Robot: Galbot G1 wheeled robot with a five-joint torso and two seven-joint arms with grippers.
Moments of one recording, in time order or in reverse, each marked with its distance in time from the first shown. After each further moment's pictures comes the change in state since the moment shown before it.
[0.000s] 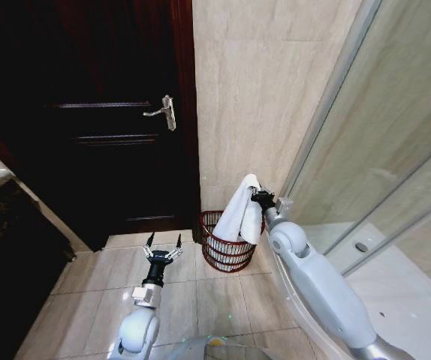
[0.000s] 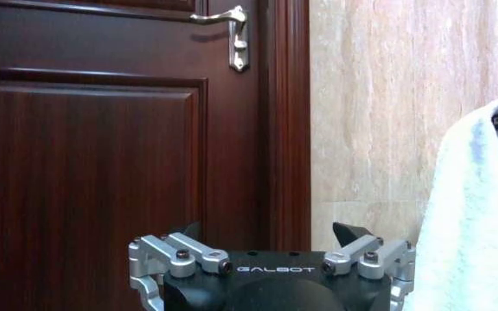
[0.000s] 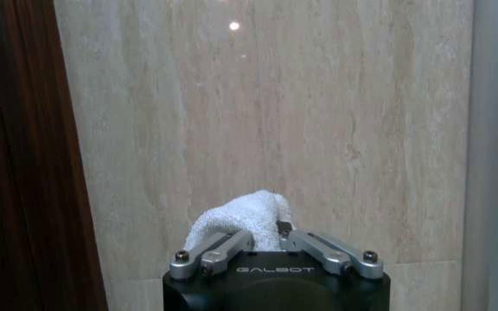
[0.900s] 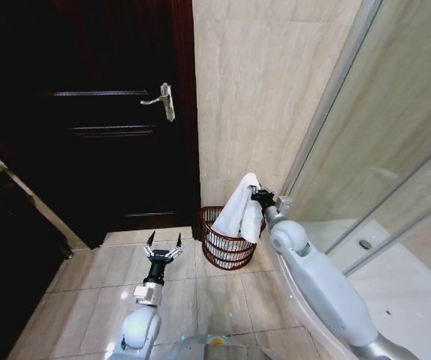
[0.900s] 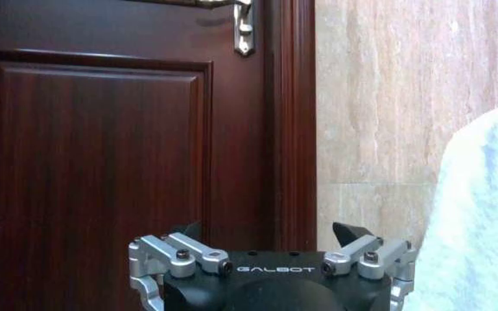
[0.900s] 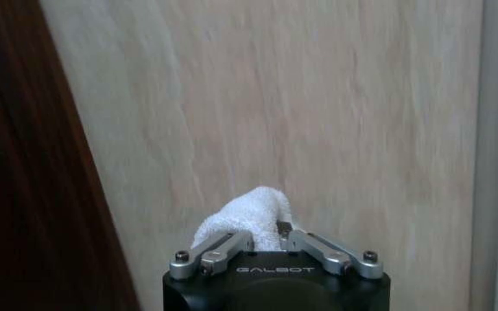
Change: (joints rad) left arm -0.029 -0.009 -0.002 0.043 0.000 -0.034 -0.006; right arm 0.020 -0.050 -0.005 0.050 0.219 -0.102 0.070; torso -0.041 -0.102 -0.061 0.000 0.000
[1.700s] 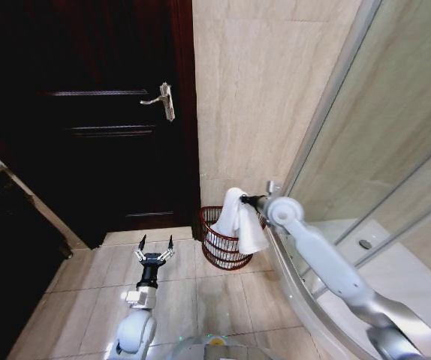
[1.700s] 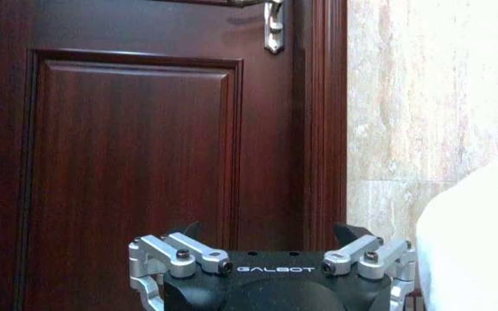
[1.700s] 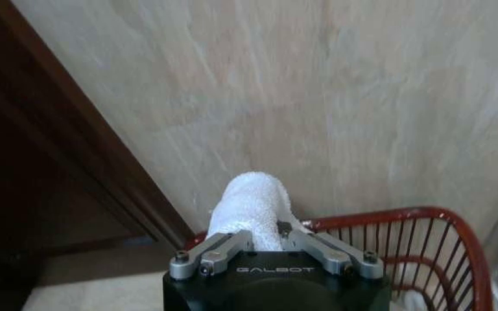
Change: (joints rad) left arm 0.009 0.005 -0.039 0.041 -0.043 -0.054 -0.017; right arm 0.344 0.050 -0.217 -0.249 0.574 -0.303 0.319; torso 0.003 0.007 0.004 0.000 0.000
